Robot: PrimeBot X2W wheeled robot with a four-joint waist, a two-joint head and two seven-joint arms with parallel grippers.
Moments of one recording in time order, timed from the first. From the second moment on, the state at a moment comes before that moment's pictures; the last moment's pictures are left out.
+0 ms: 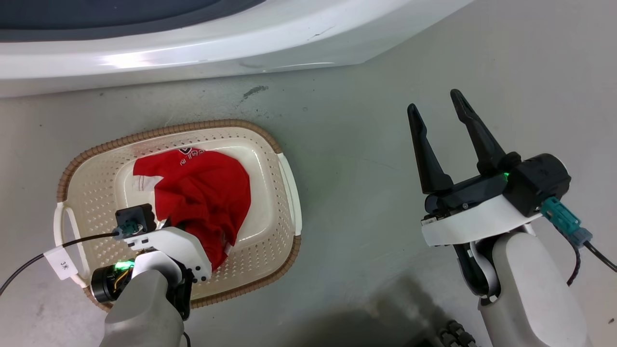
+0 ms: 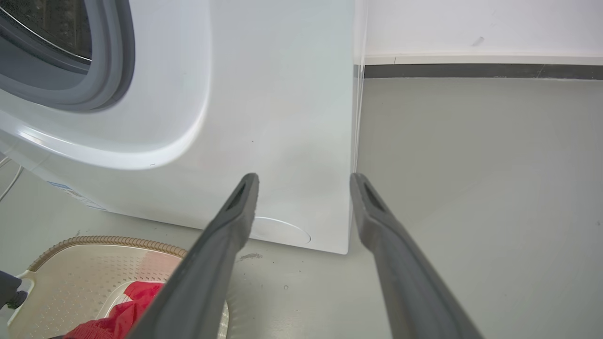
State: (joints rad) left arm -0.65 0.12 -0.01 1.19 -0.32 -0.03 -0.26; right arm -0.40 -0.05 0.22 0.12 0.16 0.13 -0.26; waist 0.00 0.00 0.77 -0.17
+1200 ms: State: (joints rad) left arm -0.21 0.05 -0.02 0.45 -0.14 0.00 -0.26; right arm -0.13 -0.05 0.10 0.13 0.09 0.13 -0.21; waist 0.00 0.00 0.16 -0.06
